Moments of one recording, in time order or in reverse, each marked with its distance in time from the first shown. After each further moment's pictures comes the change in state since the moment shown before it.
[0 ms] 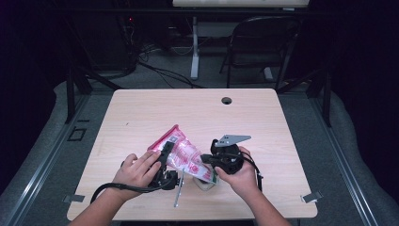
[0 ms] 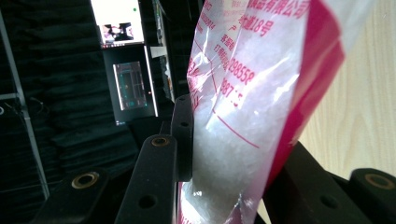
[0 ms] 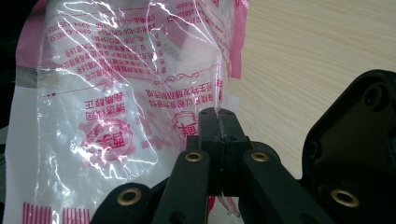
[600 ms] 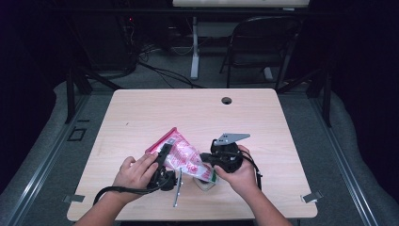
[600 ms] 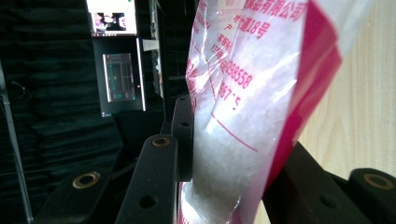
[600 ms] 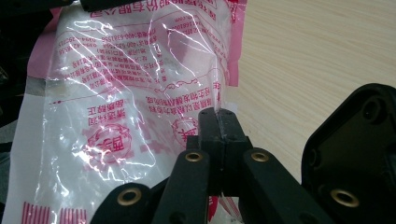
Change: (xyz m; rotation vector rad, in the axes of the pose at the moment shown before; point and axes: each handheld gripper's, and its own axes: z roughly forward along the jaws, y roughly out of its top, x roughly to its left) left arm -0.008 -0.004 0.001 0.006 -0.033 -0.089; right arm 0.000 0.005 0.000 0.002 0.000 -0.007
